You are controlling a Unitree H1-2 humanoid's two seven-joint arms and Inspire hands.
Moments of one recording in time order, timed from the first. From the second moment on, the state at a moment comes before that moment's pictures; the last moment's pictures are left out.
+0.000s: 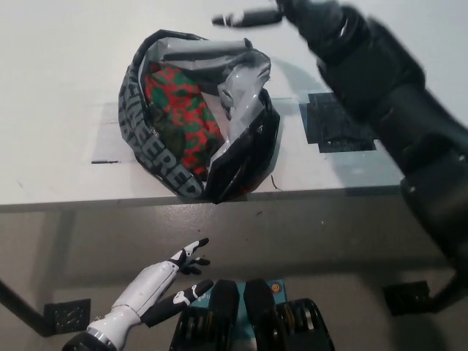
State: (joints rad) left_arm -0.12 0.31 -0.26 0.06 0.38 -0.18 -0.19; right_arm -1.46 -0.11 0.45 1.16 -0.05 0.19 0.11
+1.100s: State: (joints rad) left_arm -0.13 0.31 -0.23 0.10 0.36 -0.18 -0.19; right_arm -0.86 -0.30 0.15 0.05 -0.01 0.40 0.19
